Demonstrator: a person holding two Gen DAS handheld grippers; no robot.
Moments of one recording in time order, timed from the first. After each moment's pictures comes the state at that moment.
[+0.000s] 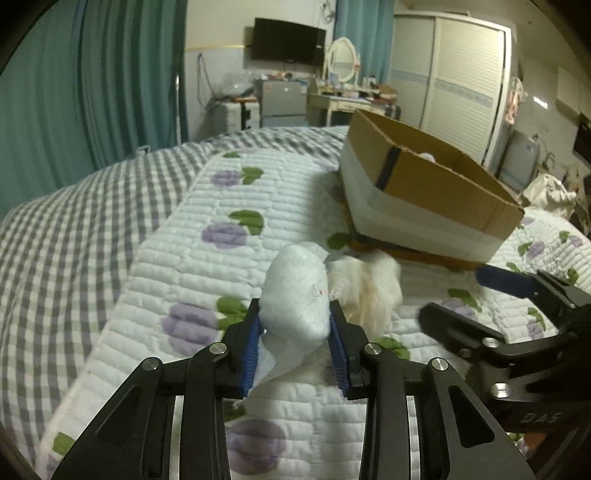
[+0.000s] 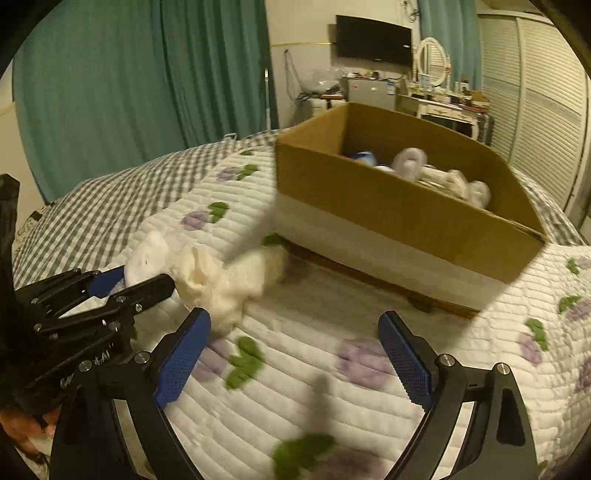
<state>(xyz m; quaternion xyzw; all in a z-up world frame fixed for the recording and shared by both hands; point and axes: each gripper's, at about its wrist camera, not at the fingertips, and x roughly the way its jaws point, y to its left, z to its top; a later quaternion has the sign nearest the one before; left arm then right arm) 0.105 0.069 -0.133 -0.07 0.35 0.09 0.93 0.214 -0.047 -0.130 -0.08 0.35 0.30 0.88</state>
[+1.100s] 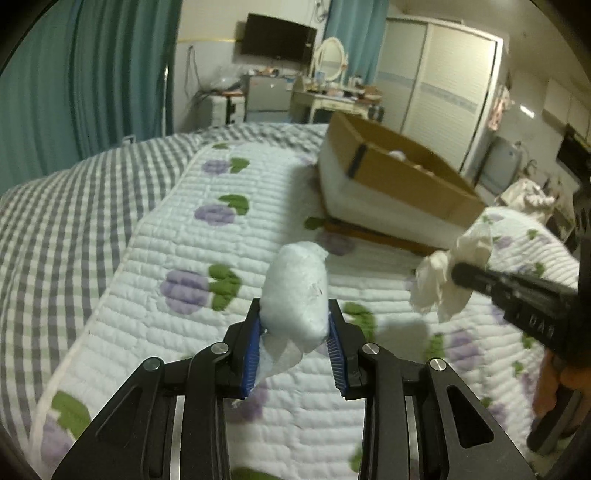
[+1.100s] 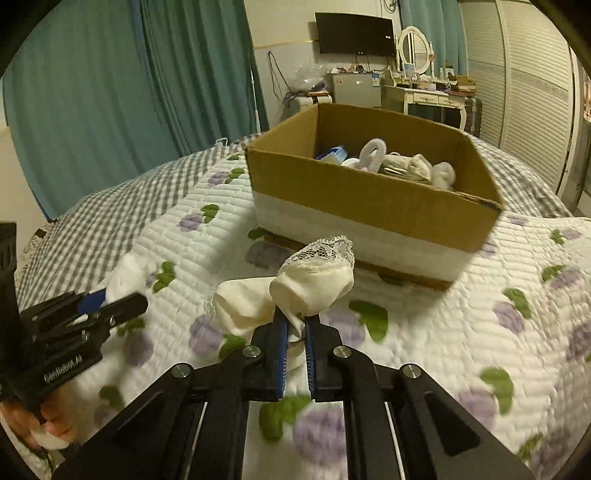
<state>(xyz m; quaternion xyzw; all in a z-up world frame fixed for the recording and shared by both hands) 0.055 0.057 -0.116 -0.10 0.35 0.04 0.93 0.192 -0.095 -0.119 -0.05 0.36 0.29 0.89</state>
